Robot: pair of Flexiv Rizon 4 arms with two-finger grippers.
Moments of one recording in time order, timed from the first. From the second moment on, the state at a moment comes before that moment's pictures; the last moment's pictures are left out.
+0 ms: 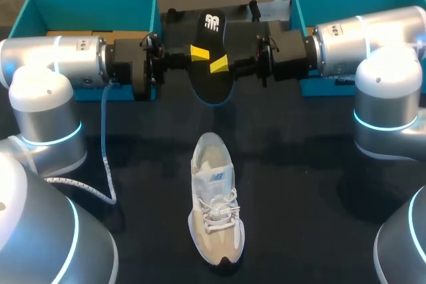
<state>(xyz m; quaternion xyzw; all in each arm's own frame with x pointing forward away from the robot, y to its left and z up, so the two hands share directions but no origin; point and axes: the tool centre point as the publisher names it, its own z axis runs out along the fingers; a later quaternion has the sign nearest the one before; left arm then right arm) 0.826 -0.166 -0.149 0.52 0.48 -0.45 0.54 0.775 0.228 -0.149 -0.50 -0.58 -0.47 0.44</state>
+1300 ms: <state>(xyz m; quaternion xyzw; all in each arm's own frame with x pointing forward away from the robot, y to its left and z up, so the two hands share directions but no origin) 0.787 -0.093 -0.158 0.44 0.64 -0.50 0.38 0.781 0.199 -0.170 -0.46 -0.62 -0.51 0.38</state>
